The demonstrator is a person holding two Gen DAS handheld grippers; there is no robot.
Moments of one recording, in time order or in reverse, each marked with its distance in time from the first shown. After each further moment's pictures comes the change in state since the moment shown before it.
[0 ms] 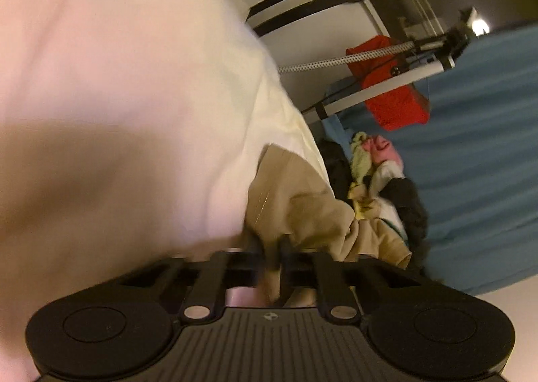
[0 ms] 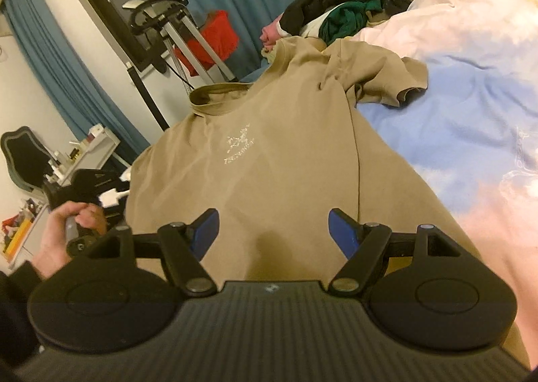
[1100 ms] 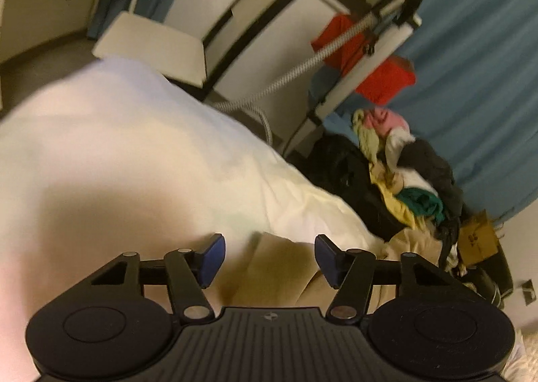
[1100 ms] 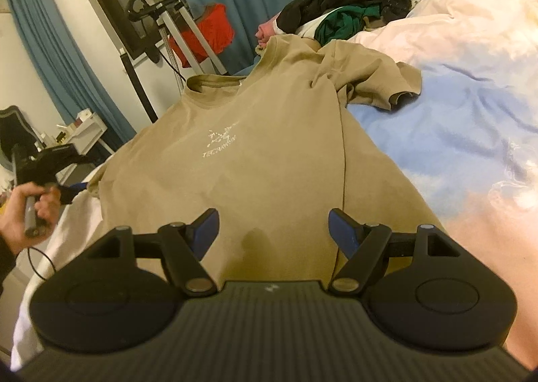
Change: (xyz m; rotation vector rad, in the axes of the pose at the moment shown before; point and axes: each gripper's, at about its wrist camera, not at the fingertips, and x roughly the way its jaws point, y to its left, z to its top) left arm -0.006 -0.022 0.076 0.395 0.033 0.074; right arm 0.002 -0.002 -0.003 -0.079 0.009 -0.056
